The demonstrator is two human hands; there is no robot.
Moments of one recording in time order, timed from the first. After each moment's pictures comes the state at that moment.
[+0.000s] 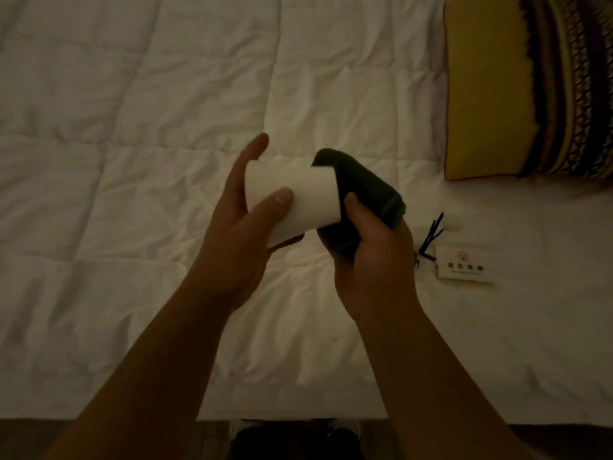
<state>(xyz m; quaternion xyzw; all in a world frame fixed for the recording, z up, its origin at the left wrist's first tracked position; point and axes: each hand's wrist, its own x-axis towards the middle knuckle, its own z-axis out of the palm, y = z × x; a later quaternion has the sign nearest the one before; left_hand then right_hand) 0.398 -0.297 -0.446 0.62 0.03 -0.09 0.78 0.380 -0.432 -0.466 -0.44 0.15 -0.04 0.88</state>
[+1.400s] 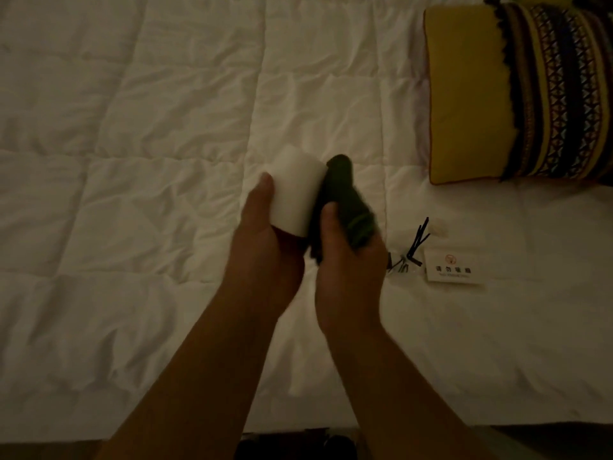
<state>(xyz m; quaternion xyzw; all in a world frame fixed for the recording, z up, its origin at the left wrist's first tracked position) 0.406 -0.348 -0.460 0.30 0.26 -0.16 0.90 0.377 -0.414 -0.470 -0.58 0.23 -0.15 0.77</state>
